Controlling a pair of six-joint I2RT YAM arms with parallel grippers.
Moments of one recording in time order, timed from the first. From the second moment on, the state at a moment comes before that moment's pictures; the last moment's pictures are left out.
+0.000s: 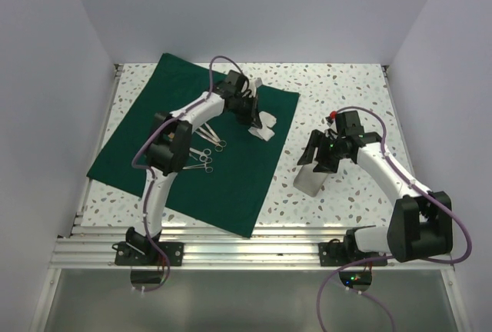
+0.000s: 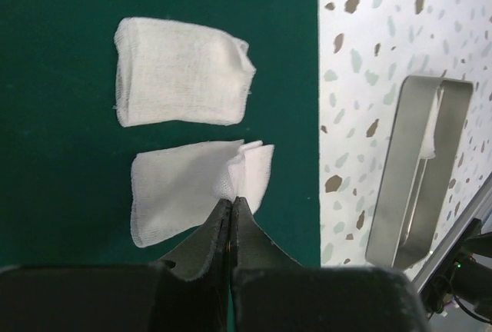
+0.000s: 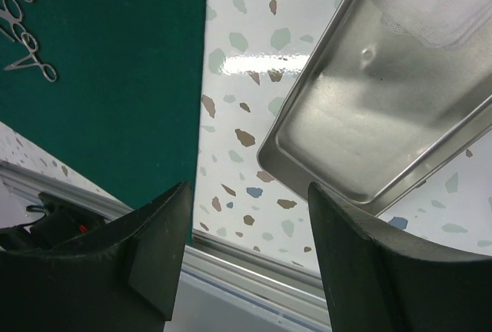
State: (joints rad) left arm -0.48 2.33 1.91 -0.50 0.50 -0.36; right arm 0.16 1.32 0.89 -0.66 -0.36 0.50
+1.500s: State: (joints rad) left arm -0.45 2.37 1.94 -0.56 0.38 -0.28; right arm 0.16 1.34 0.87 -0.65 -0.37 0.51
